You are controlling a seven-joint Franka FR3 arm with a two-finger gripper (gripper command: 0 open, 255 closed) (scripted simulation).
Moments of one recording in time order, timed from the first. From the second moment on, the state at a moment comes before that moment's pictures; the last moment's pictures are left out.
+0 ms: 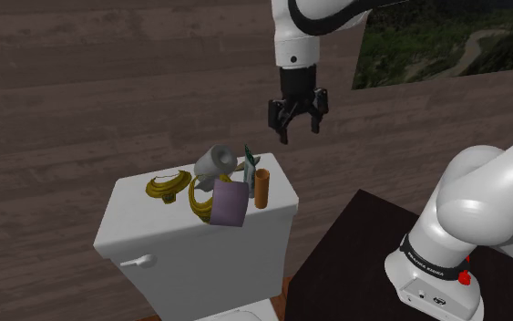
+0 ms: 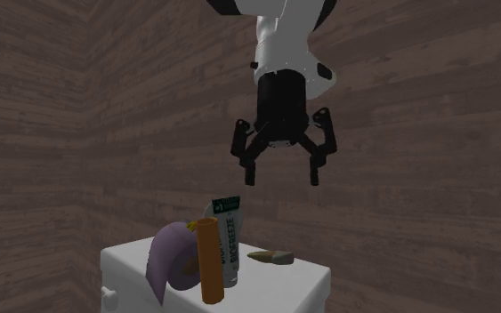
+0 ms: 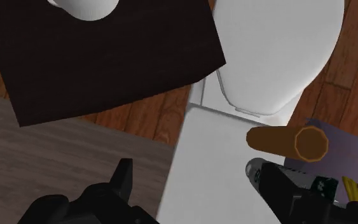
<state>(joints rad) -0.01 -0.51 0.20 -2.29 0.16 1.63 0.49</state>
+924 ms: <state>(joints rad) 0.00 -0.18 0.30 -2.09 0.32 1.73 0.80</state>
